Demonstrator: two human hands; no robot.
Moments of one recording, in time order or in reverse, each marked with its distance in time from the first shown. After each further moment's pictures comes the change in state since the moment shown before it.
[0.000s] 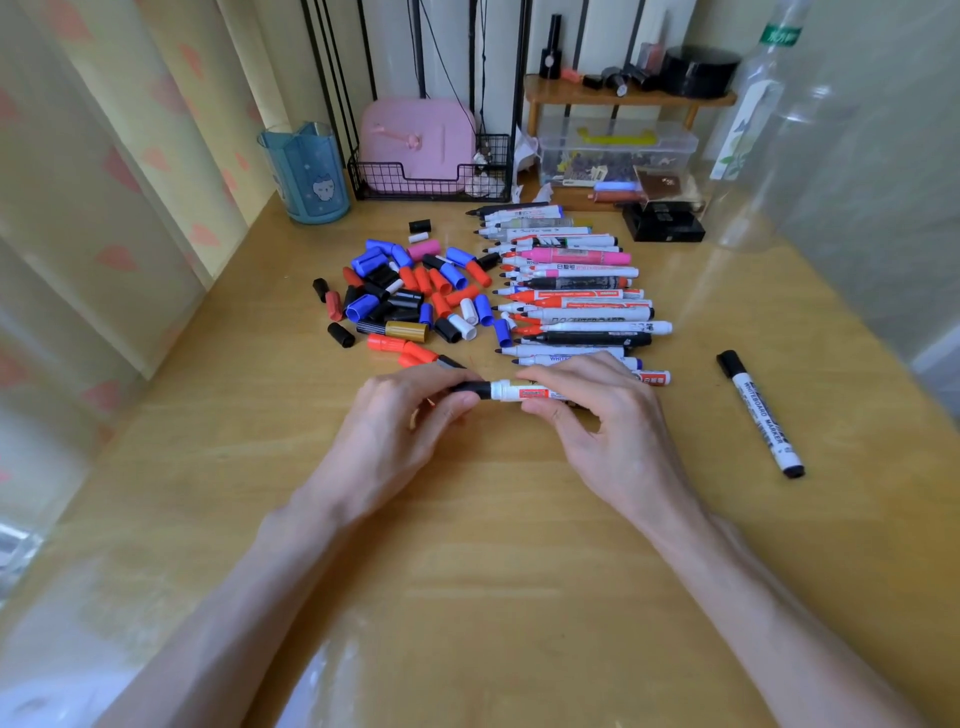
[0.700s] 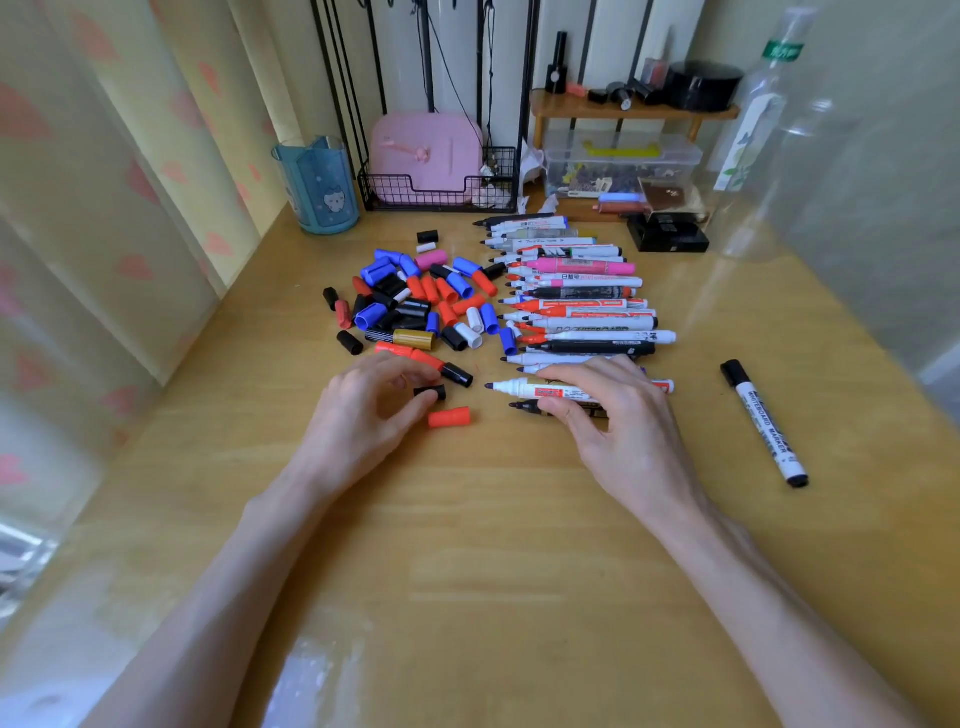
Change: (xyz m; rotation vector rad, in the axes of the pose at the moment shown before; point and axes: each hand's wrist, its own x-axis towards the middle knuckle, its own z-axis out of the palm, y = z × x) left_hand 0.003 -0.043 -0.016 0.196 0.034 -0.150; right_hand 0.002 0.007 -0.005 -0.060 -0.014 0.099
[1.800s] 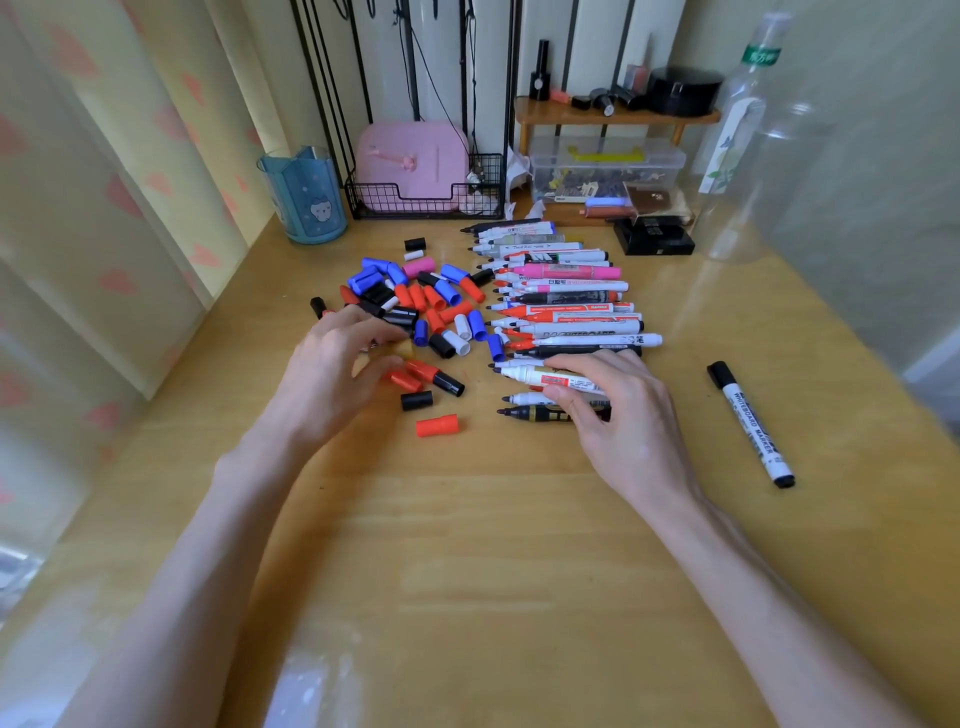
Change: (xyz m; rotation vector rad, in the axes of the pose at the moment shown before) left_hand 0.042 -0.012 -0.021 0.160 0.029 0.096; right_hand 0.006 0.012 -0.004 0.010 0.055 0.095
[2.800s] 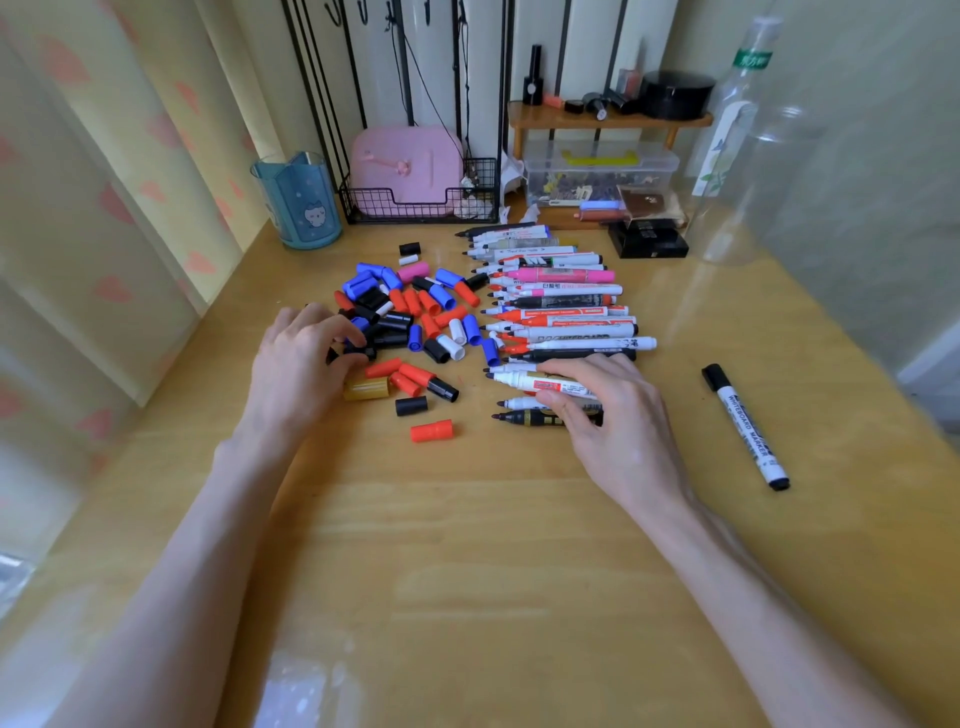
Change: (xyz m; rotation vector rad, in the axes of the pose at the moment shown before) left_hand 0.008 -0.030 0.005 0.258 0.085 -0.153; right_hand 0.000 0.000 0.001 0.004 -0.002 -0.001
